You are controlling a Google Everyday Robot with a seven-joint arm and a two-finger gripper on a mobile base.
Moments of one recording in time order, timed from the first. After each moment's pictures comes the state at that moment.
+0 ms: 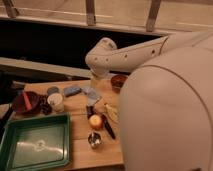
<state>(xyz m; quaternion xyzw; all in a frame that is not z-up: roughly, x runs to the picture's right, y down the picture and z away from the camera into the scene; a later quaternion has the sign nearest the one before) -0.022 -0.069 0.783 -0.12 0.00 0.31 0.94</state>
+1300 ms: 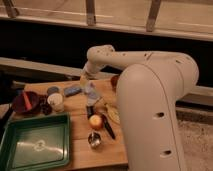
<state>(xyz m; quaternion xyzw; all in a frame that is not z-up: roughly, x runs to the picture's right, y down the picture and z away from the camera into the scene) -0.102 -0.069 0.852 -0.23 -0.15 0.29 0.92</state>
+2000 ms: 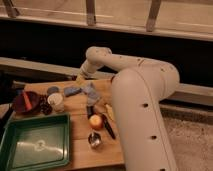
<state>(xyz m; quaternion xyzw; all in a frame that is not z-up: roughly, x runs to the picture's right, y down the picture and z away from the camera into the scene) -0.144 -0.069 0.894 -0.27 -0.21 0.25 0.91</state>
